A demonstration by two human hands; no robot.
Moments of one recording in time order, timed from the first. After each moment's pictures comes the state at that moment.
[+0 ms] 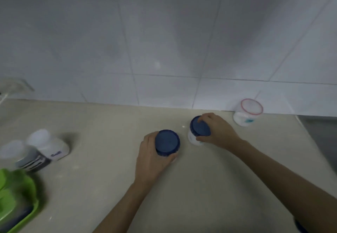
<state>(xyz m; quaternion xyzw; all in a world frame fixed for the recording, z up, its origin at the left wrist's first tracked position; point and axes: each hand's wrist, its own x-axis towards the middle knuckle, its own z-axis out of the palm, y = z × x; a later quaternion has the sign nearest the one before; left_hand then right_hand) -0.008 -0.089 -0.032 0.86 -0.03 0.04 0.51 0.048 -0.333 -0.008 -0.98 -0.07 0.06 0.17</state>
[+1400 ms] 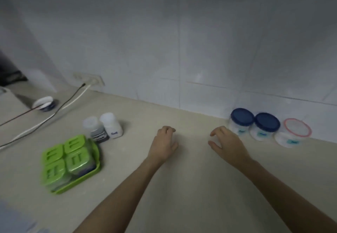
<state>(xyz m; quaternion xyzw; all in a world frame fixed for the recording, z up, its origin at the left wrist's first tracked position) 0.007 -0.033 -0.018 0.97 -0.05 0.01 0.24 0.021 -0.279 -0.008 -0.96 -0.18 -0.06 0.18</state>
